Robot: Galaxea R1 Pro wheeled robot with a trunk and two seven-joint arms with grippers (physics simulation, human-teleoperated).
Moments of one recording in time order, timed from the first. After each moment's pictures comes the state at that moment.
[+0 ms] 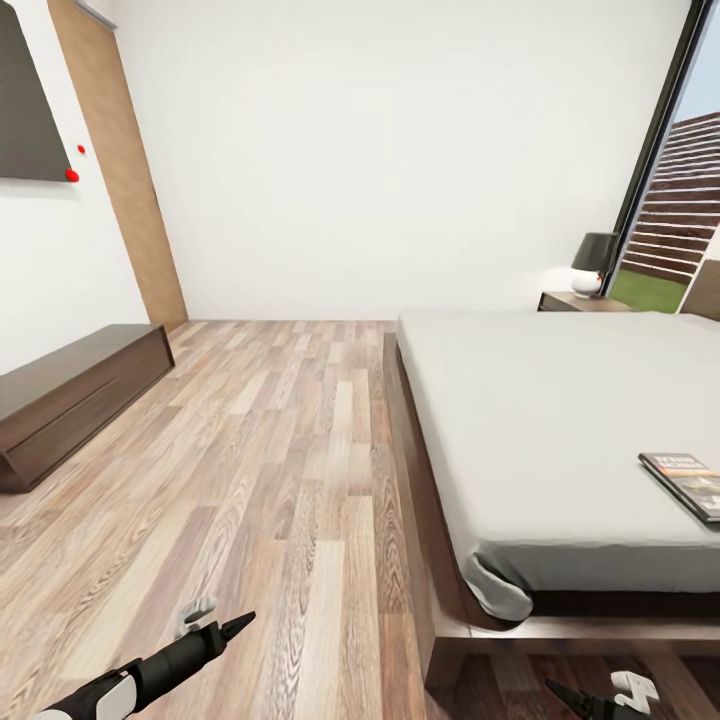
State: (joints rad) left arm -0.58 0.24 -0.69 -0.06 1.17 0.03 -0.86; right arm -0.33 -0.39 -0.26 -0.25 -0.27 0.04 0.97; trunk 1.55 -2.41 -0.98
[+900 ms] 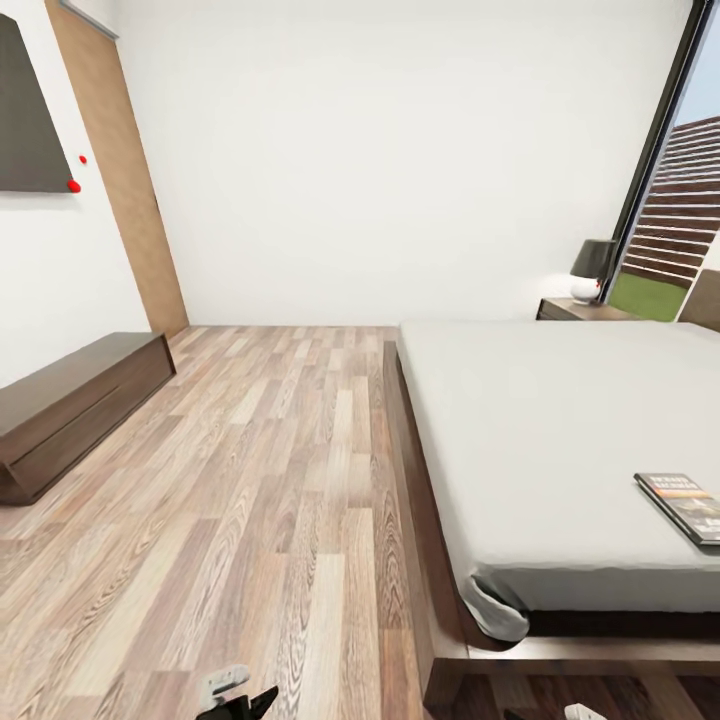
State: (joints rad) left arm -0.45 0.09 -0.69 -0.02 1.08 -0.15 -0.59; right arm -0.33 -0.23 -0.25 -0.15 -0.27 -0.02 0.70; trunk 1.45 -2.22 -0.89
